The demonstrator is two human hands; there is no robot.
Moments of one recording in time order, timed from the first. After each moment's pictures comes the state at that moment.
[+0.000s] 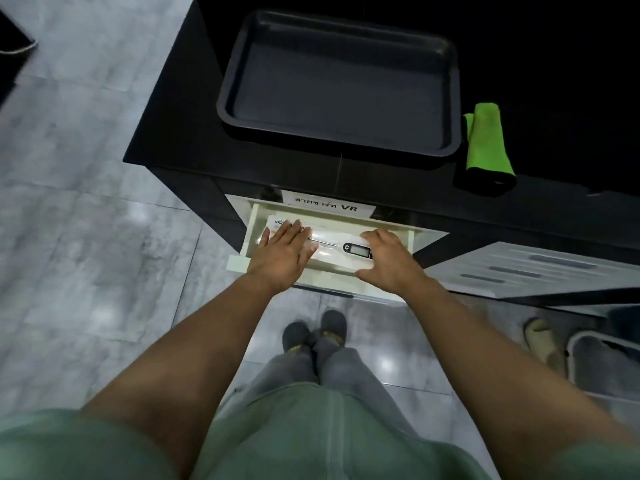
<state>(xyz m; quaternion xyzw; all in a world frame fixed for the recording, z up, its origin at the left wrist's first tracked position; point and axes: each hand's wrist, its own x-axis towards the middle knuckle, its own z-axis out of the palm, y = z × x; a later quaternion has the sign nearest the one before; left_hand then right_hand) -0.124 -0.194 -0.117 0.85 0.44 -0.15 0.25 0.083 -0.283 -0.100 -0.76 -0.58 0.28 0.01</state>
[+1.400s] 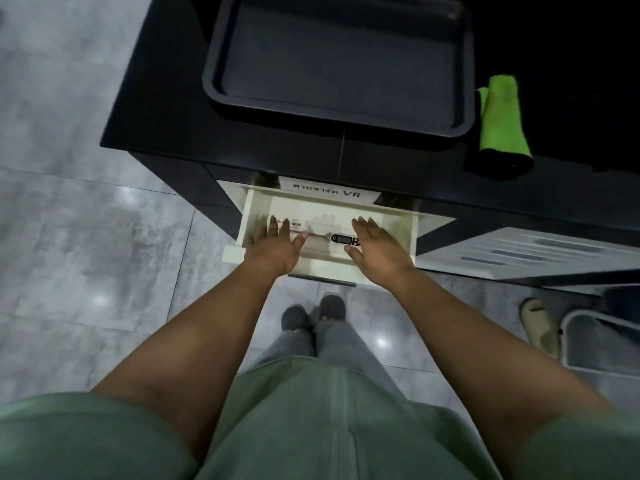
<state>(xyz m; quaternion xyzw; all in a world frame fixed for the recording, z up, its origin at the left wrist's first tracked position) -0.112 -0.176 -0.143 0.73 0.54 -0.28 0.30 0.072 -0.270 -0.143 -0.75 -0.59 0.30 -0.05</state>
